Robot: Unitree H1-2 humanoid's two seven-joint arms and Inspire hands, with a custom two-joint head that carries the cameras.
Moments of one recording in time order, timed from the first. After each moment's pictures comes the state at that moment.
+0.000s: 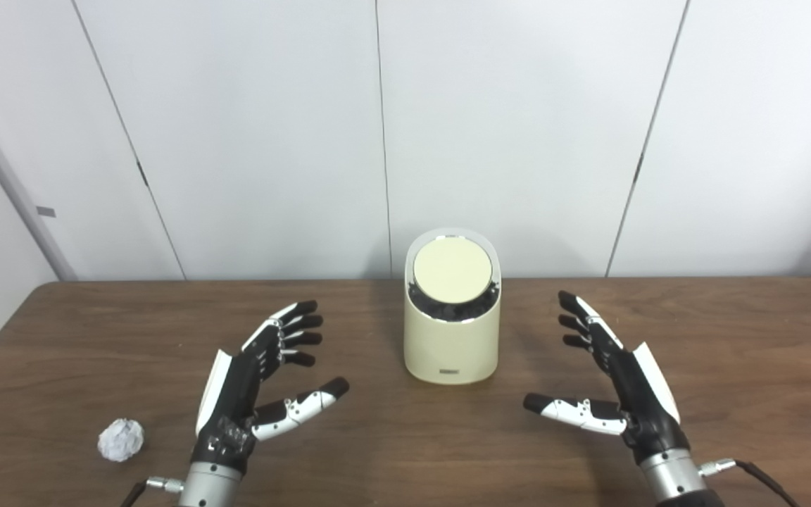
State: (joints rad) left arm -0.08 0.14 0.01 -0.19 0.12 -0.10 -0.04; right arm -0.15 -0.15 0.04 -0.04 -0.30 -0.14 -0.01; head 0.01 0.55
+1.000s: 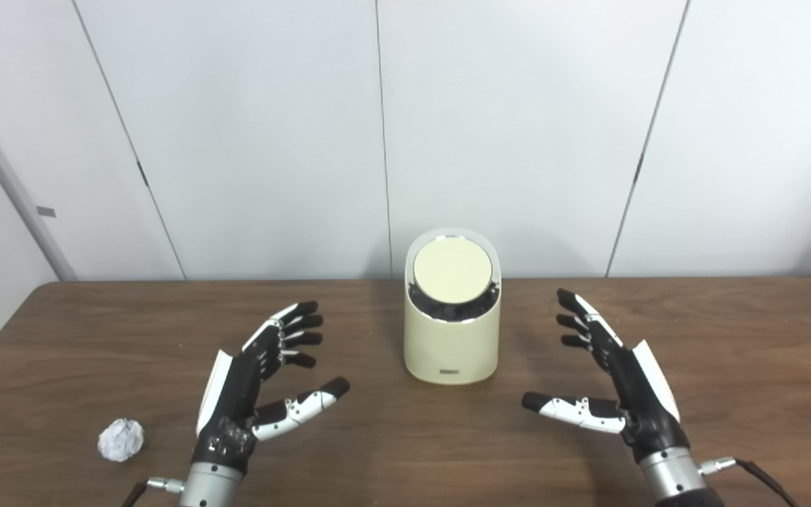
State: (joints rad) left arm -0.08 0.14 0.01 -0.18 0.12 -0.10 -0.04; right arm -0.15 -0.15 0.04 -0.06 -0.31 -0.13 -0.02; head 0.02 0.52
